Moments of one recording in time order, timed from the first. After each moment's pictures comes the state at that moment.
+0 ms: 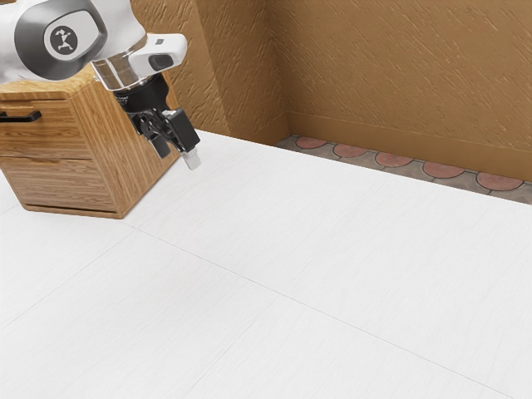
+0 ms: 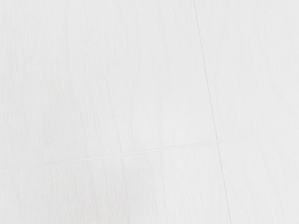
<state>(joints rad) -1.90 -0.35 1.84 -1.27 0.27 1.52 0.14</state>
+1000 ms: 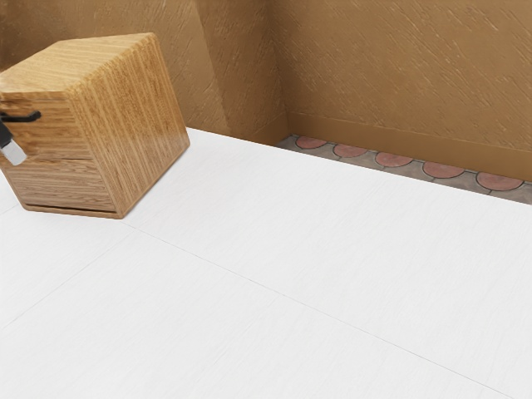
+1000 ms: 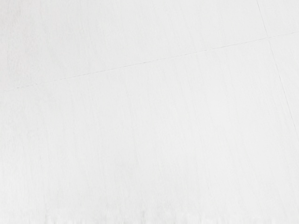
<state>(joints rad) -1.31 -0.66 0.92 -1.32 0.63 1.20 0.17</state>
